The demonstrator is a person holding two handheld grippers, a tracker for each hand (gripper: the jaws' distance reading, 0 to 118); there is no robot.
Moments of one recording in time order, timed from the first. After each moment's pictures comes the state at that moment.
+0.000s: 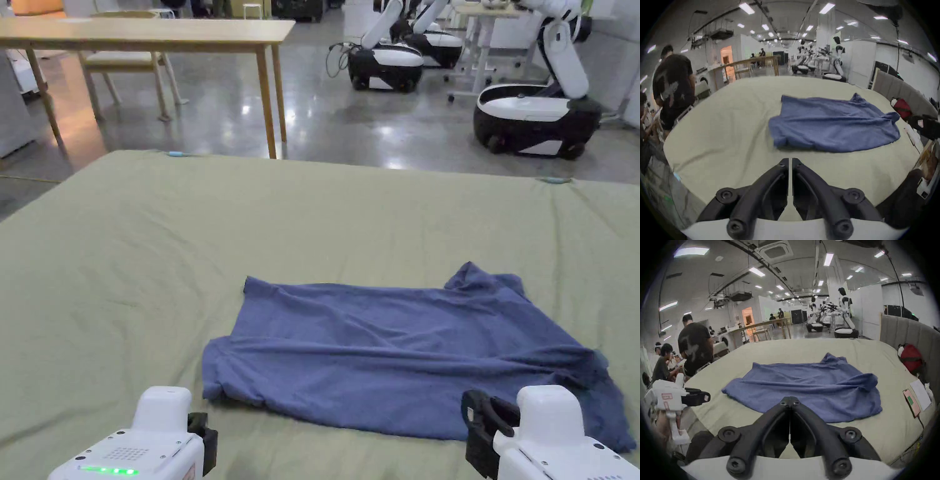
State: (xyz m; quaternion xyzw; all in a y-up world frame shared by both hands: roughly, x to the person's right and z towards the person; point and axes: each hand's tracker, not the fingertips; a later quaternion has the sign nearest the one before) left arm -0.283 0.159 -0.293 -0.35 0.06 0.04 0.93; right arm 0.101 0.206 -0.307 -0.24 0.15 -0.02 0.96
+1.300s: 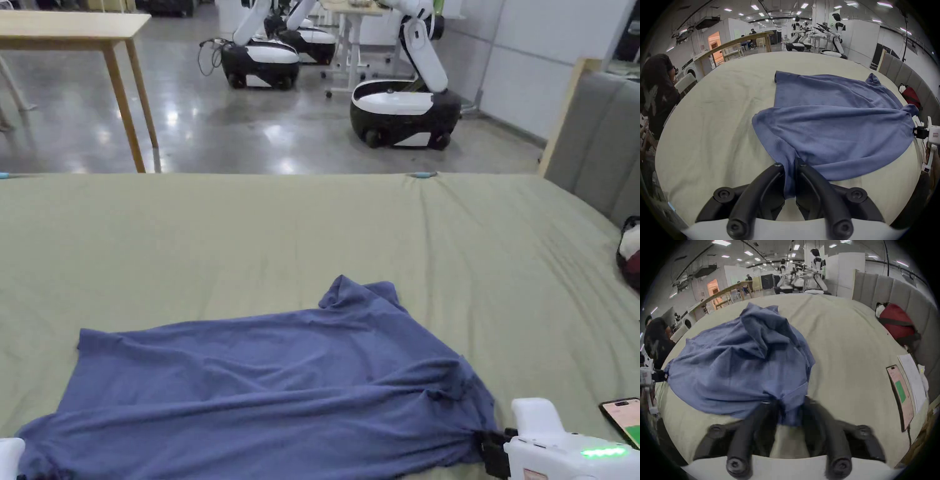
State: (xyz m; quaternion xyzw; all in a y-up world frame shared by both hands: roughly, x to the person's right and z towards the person) left arm -0.256 0.146 -0.416 -0.44 0.02 0.01 0.90; right arm 0.310 0.108 -0.445 -0.41 0.03 -0.01 0.91
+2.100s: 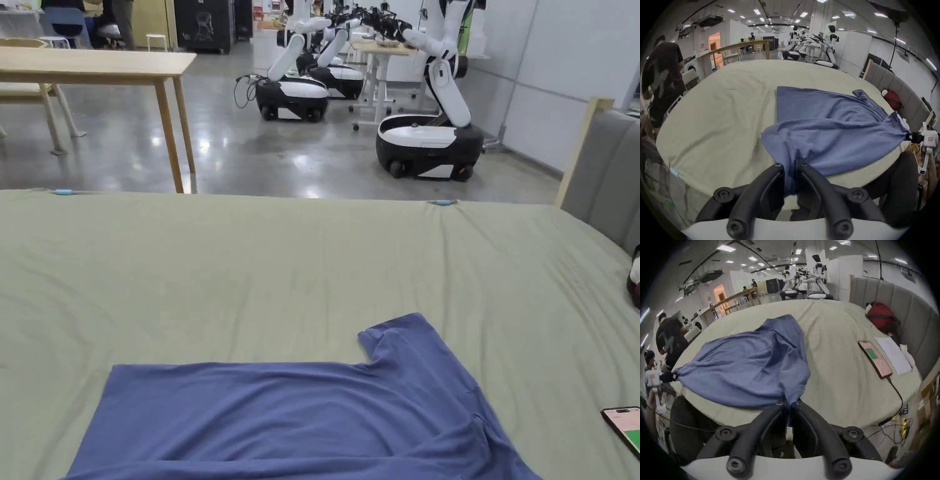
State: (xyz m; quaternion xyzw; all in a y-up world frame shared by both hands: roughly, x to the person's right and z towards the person) left arm -0.305 0.177 -0.249 -0.39 0.01 0.05 0.92; right arm 0.303 0.162 -0.267 -0.40 0.05 -0.04 0.92
